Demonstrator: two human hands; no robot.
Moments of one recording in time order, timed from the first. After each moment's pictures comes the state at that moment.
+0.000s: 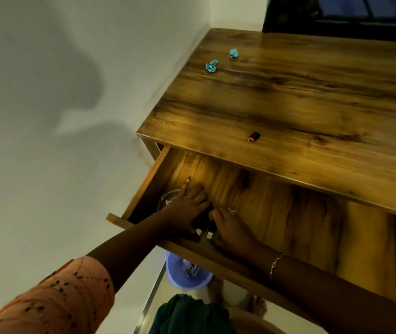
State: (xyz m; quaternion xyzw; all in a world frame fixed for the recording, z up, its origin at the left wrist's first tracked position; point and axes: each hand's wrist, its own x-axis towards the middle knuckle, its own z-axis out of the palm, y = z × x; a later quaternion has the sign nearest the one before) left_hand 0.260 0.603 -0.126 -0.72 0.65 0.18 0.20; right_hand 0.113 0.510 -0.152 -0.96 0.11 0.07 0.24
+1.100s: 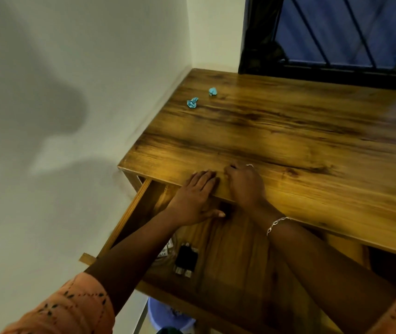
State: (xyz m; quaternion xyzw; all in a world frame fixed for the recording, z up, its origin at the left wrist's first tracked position) left_hand 0.268 0.518 -0.080 -0.78 0.62 0.02 -0.03; right_hand 0.174 0.384 -0.068 -0.95 0.27 -0.14 0.07
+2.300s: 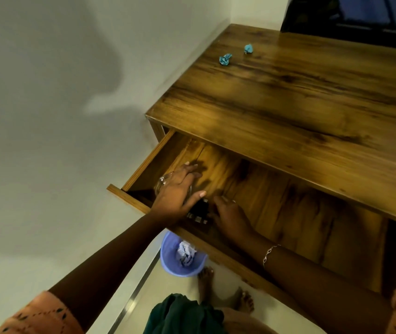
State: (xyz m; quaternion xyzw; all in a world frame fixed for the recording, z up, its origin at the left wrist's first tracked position) left_hand 0.209 0.633 -0.100 -0.85 0.47 0.05 -0.24; right_hand 0.097 0.503 -0.149 -0.94 0.13 -0.02 0.31
